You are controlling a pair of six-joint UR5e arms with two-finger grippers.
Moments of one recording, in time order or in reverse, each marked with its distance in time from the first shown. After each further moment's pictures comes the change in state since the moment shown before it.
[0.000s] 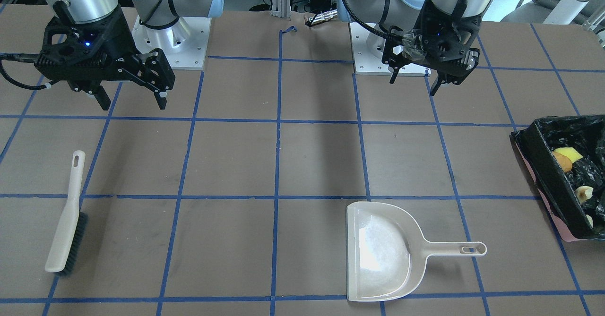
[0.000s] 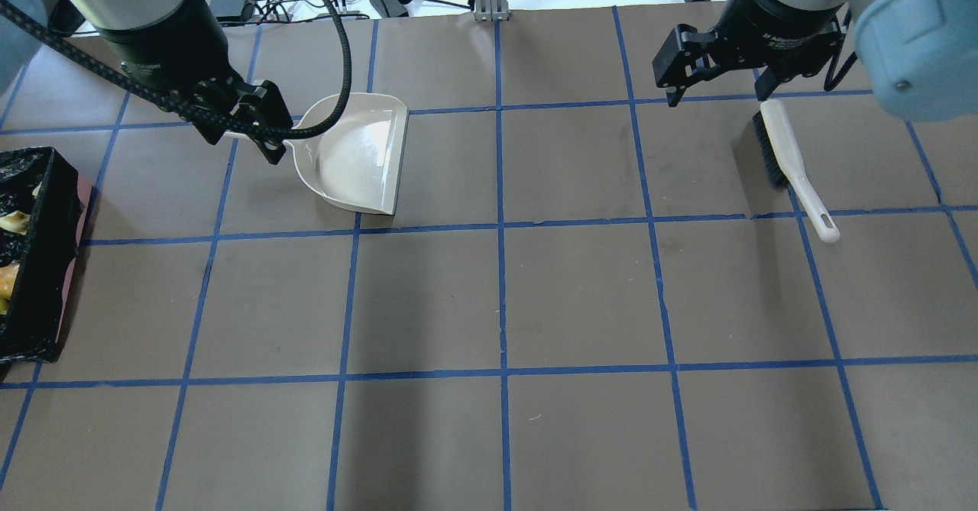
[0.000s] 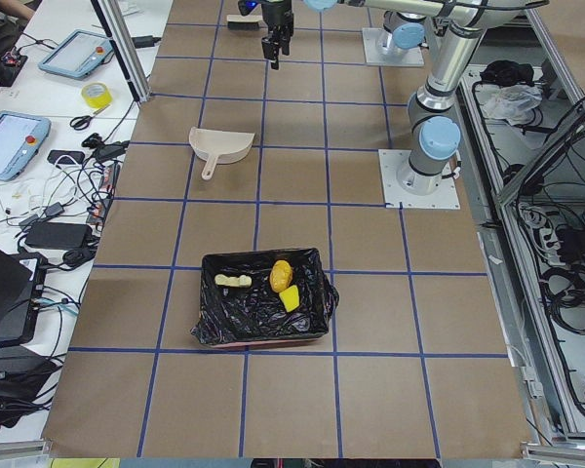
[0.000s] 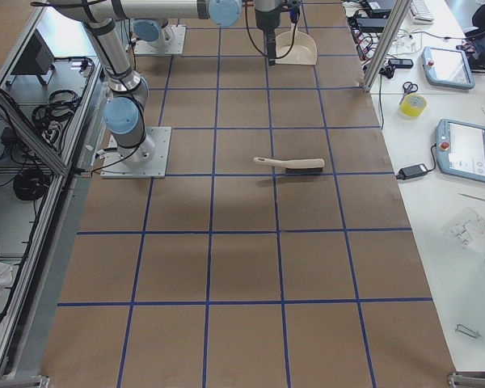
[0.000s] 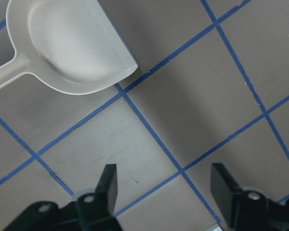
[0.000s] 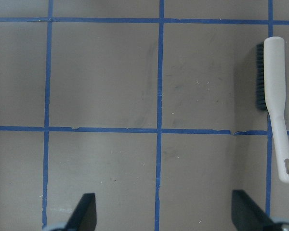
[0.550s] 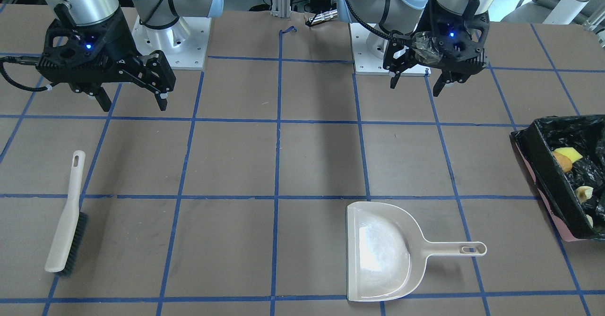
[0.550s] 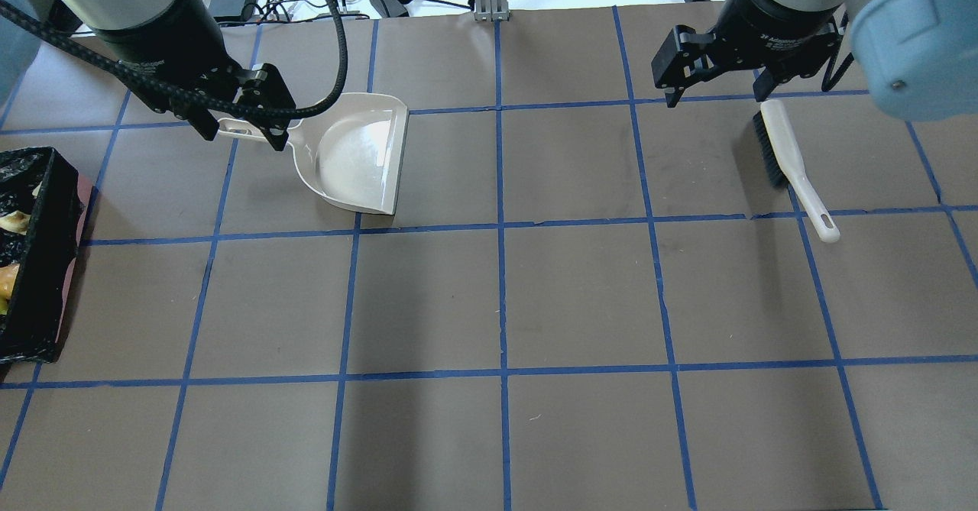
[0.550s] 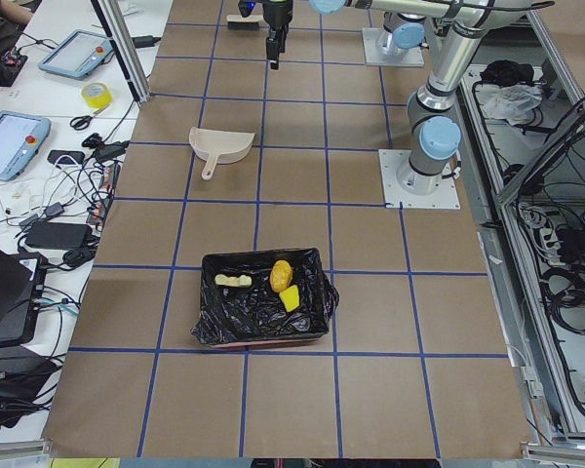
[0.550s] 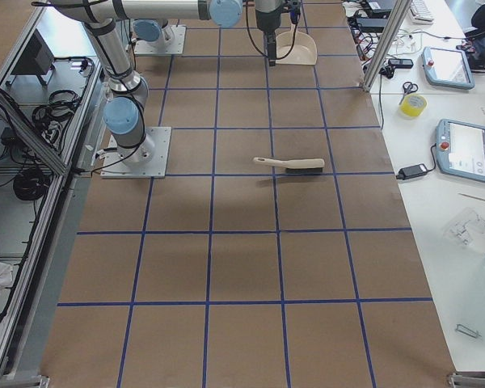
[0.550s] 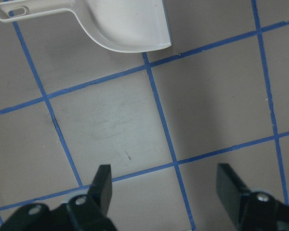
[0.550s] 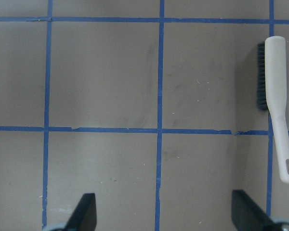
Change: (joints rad) left arm 0.013 0.009 -0.012 0.041 -0.023 -0.126; right arm 0.001 0.004 0.001 -0.002 0.000 0.001
